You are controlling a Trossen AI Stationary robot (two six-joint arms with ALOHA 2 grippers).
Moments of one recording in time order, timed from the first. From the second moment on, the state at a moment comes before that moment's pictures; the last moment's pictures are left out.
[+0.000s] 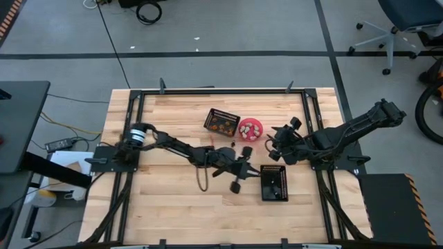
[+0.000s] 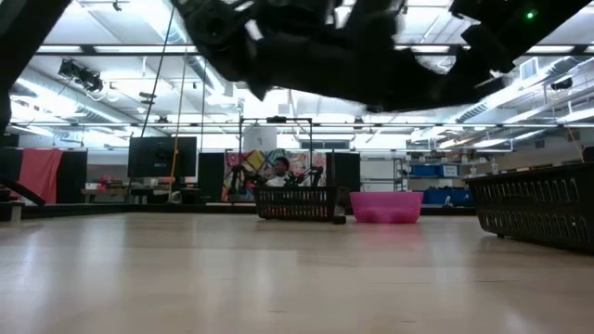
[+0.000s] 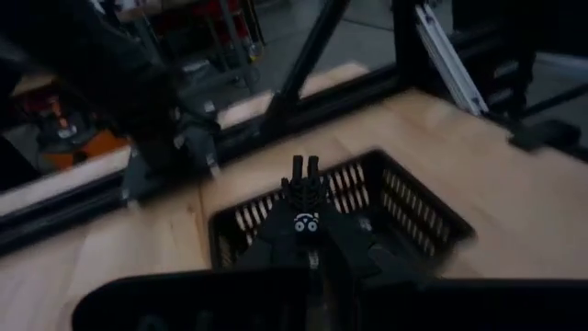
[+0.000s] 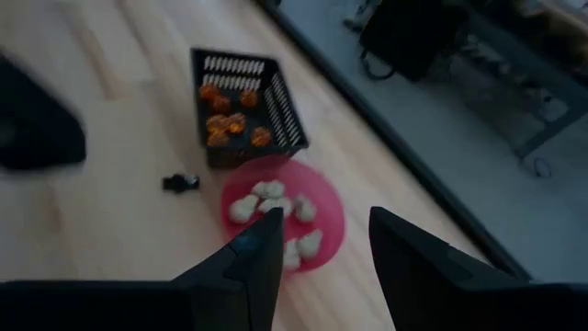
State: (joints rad) left arm -0.14 2.12 1.30 0.61 0.12 0.31; right arm 0.35 1.03 0.71 -0.64 0.94 0.51
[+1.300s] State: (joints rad) left arm -0.04 1.94 1.03 0.45 -0.06 0.18; right arm 0.36 0.97 0.65 -0.56 0.98 0.52
